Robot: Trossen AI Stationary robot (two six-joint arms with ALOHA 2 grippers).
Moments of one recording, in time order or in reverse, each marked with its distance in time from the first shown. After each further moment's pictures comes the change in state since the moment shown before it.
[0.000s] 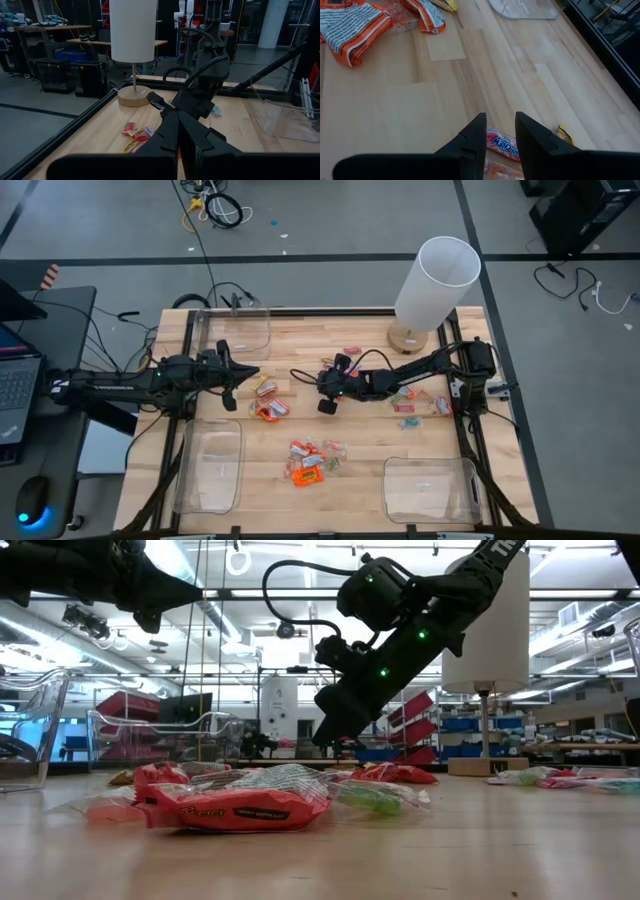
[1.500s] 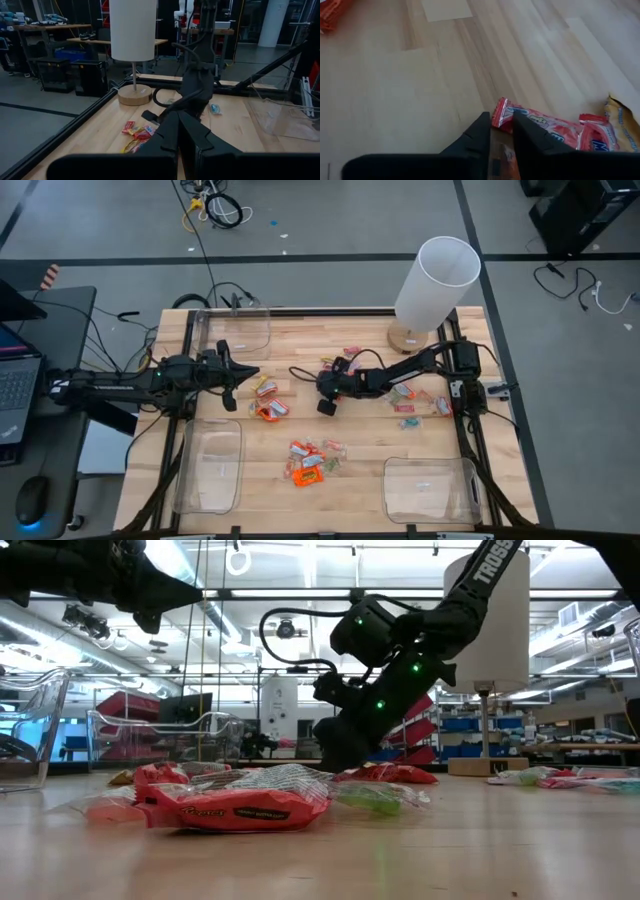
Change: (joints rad) left arm 0.000 0.000 0.000 -0.006 0.000 0.001; right arm -0.060 0.111 0.004 0.006 -0.129 0.105
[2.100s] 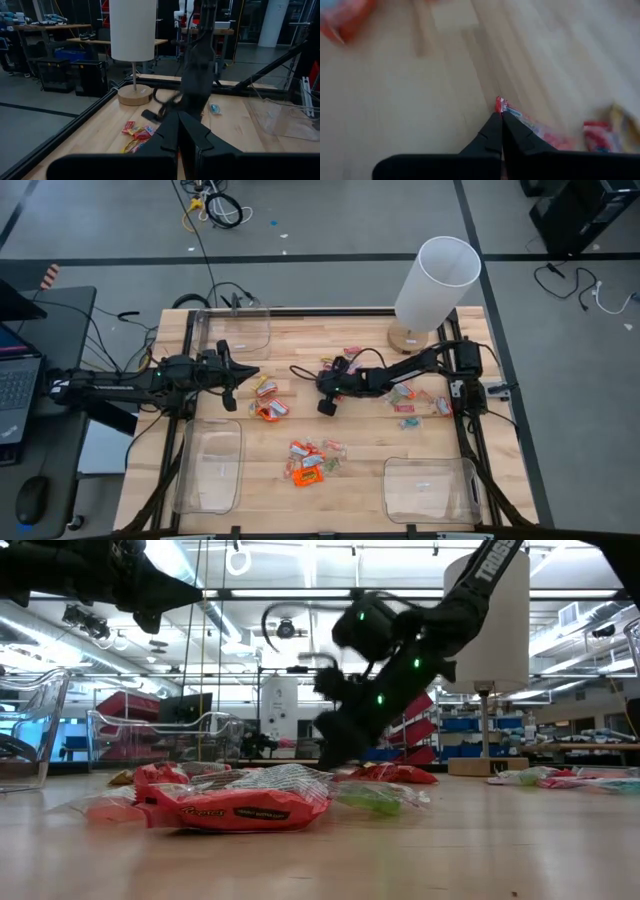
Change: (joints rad) left arm 0.000 0.000 0.000 0.000 0.000 0.000; right arm 0.012 -0.046 -0.007 0.034 -0.032 -0.013
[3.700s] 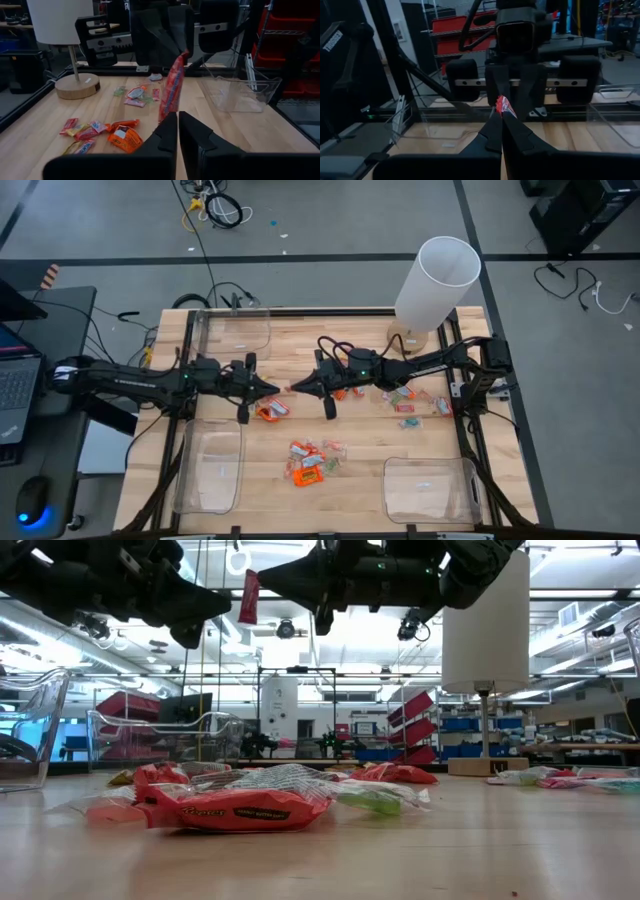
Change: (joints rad) left arm 0.000 0.393 0.000 0.323 0.264 -0.002; right arm 0.010 -0.199 0.004 0.521 -0.536 0.026
